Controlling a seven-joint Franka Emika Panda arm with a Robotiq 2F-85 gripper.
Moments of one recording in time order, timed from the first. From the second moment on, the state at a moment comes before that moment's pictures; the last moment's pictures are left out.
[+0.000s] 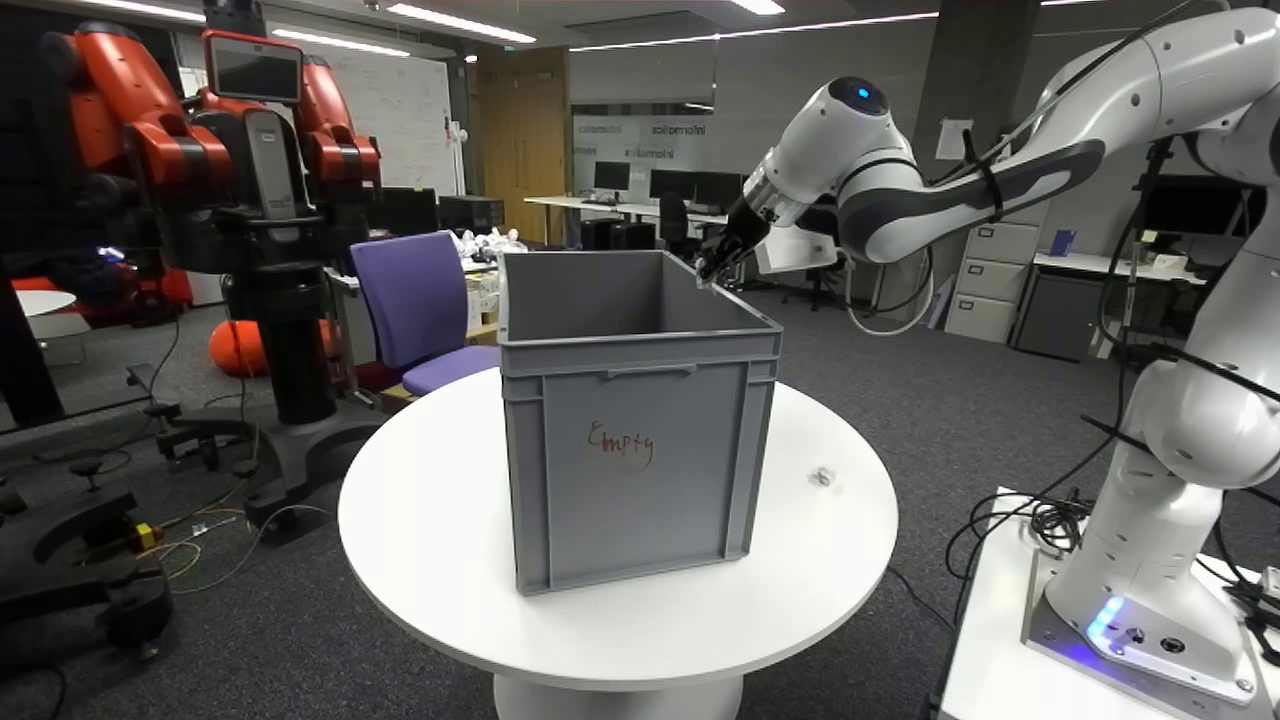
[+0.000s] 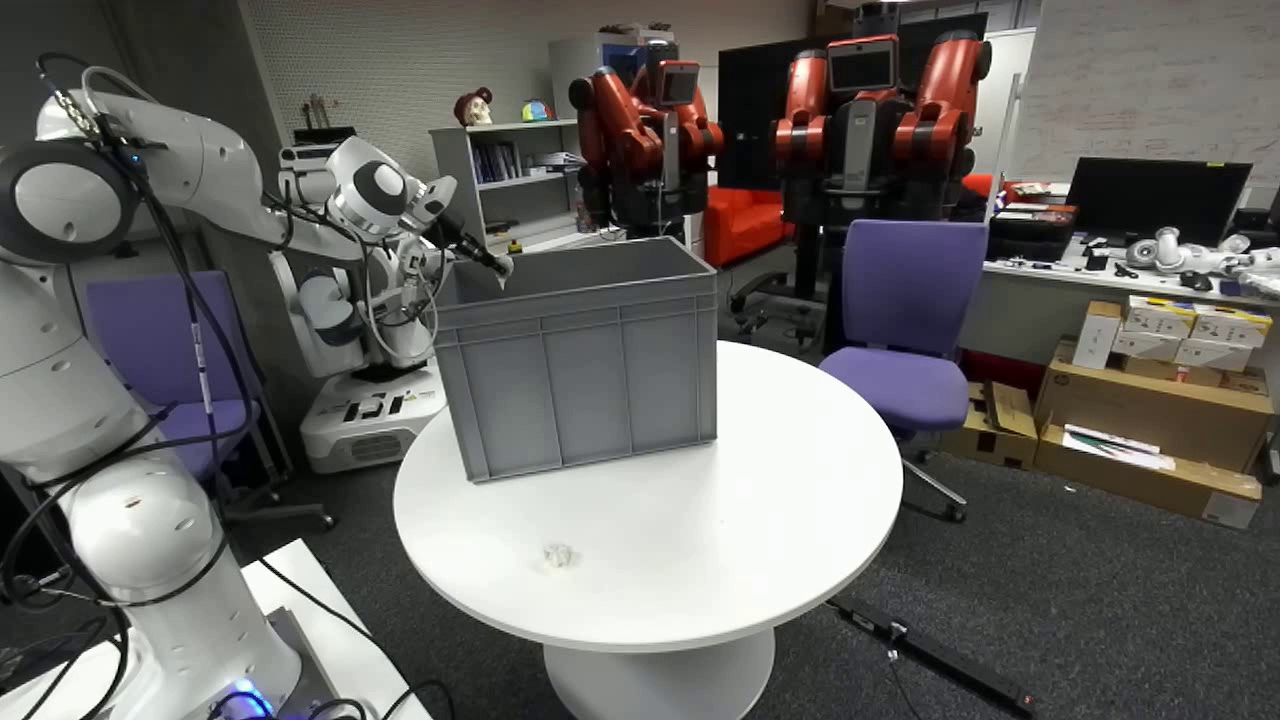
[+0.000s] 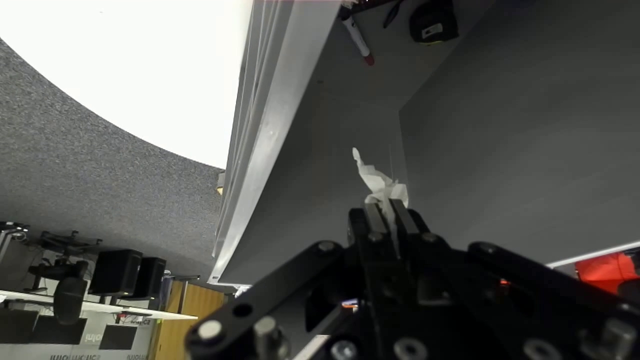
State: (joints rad) arm 0.04 -0.15 0.29 -2.07 -0.66 2.47 1.06
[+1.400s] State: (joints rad) arm 0.06 -0.20 0.21 -2.14 -0.66 2.48 1.06
